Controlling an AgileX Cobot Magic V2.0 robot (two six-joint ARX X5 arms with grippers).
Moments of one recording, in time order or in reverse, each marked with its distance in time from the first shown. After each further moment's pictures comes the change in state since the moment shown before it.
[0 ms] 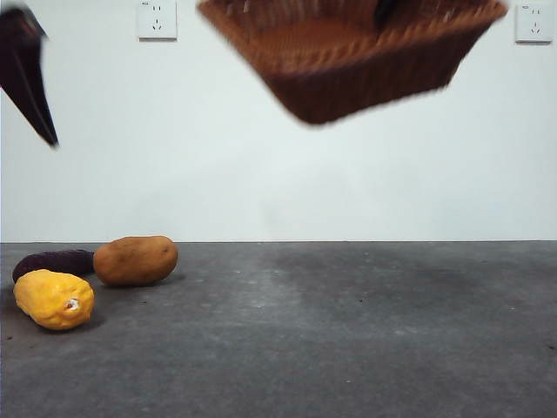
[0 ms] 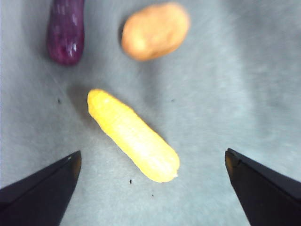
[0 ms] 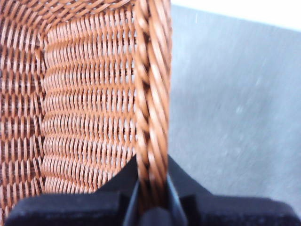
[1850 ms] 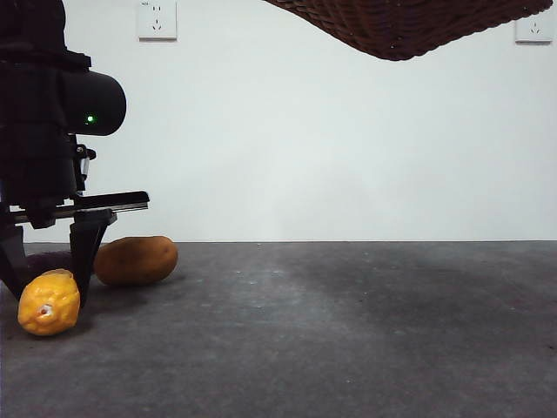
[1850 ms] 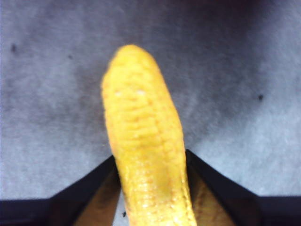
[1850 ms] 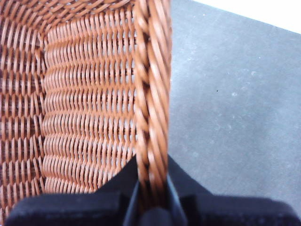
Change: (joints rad) left arm -0.232 0.576 0.224 -0.089 -0.257 -0.308; right arm 0.000 -0.171 0.000 -0.214 -0.018 -0.098
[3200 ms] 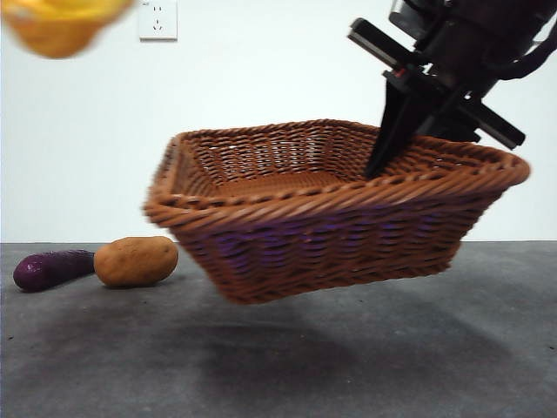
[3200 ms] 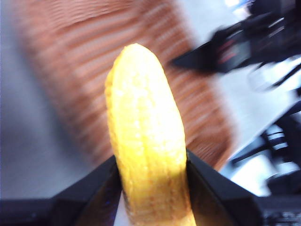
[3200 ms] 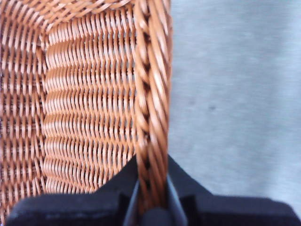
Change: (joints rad) left arm -0.441 -0.932 -0.300 0.236 0.108 0.102; right arm 0.100 0.103 -0.636 0.561 -0.065 0.444
